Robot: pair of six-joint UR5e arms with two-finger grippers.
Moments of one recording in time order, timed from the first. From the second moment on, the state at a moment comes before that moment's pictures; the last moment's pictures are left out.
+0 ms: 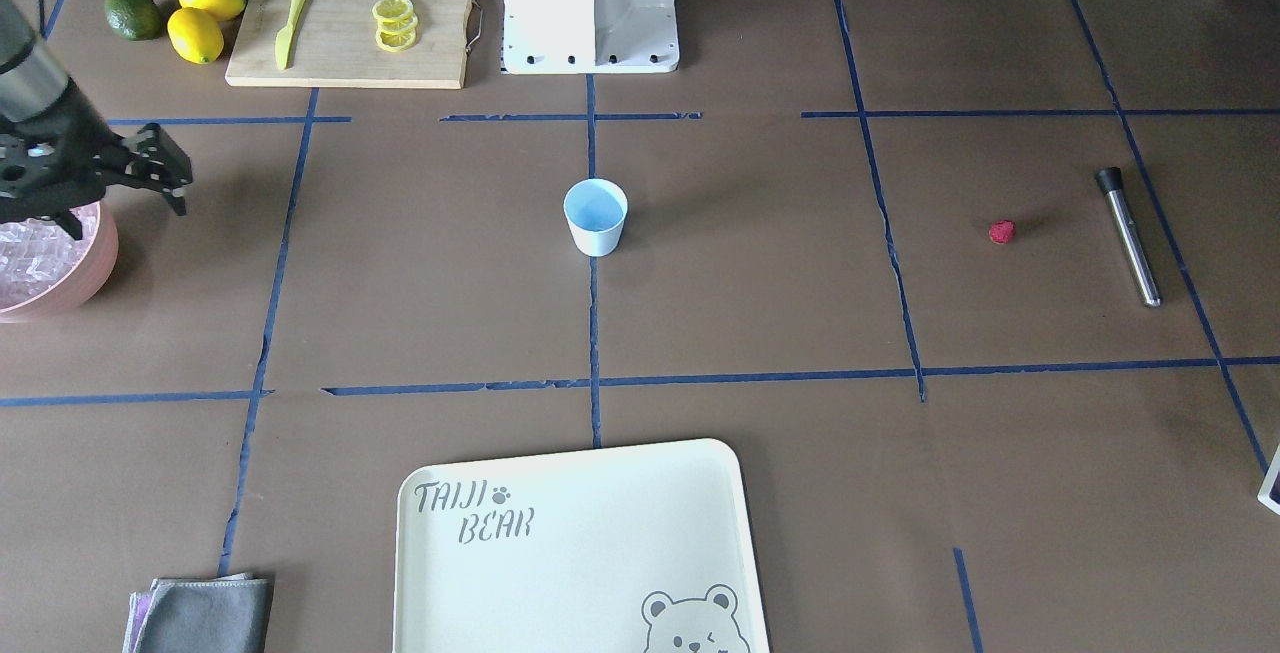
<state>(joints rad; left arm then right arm) -1.55 -1.44 -1.73 -1.52 -2.38 0.09 1.03 -1.55 2.05 -1.56 2.11 0.38</state>
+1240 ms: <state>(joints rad) -1.55 -1.44 -1.73 -1.52 -2.40 0.09 1.07 -1.78 1.78 -1.14 2.11 0.32</state>
